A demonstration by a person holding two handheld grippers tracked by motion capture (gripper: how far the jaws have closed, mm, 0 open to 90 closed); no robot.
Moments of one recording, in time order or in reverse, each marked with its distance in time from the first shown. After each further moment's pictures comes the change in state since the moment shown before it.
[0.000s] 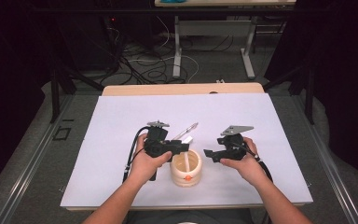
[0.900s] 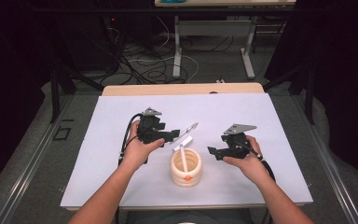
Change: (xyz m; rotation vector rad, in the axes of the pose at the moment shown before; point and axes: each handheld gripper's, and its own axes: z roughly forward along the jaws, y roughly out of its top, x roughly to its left) left arm 0.045 0.026 0.000 -0.051 0.206 0.123; right arm -0.009 0.000 -0.005 -0.006 -0.055 -0.033
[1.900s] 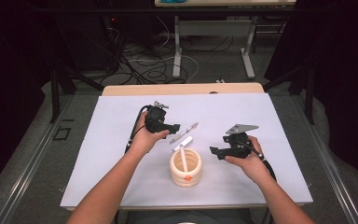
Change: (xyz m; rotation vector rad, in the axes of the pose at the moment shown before) left arm 0.019 0.019 0.044 0.118 0.110 0.052; right arm -0.007 -0.006 0.003 -0.004 -0.008 0.032
